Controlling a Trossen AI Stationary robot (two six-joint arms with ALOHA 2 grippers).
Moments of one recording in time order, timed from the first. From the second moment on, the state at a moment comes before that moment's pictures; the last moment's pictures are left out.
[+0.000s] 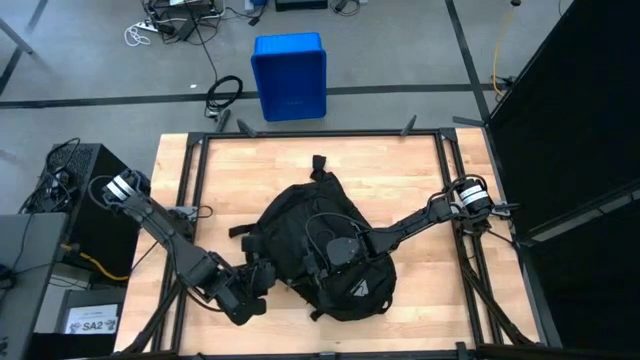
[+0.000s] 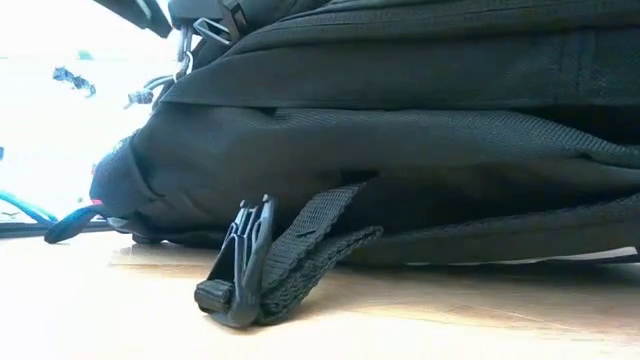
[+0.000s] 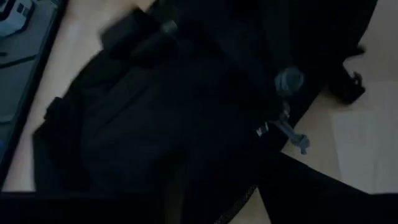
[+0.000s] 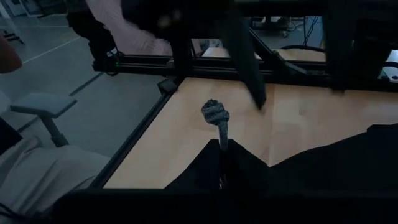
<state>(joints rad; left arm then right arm) -0.74 1.53 1.18 -0.78 -0.72 -0.53 0.32 1.99 1.23 0.50 -0.03 0.09</state>
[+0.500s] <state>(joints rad) -0.66 1.53 0.95 -0.47 -0.72 -0.35 0.32 1.99 1.23 0.50 -0.04 0.11</state>
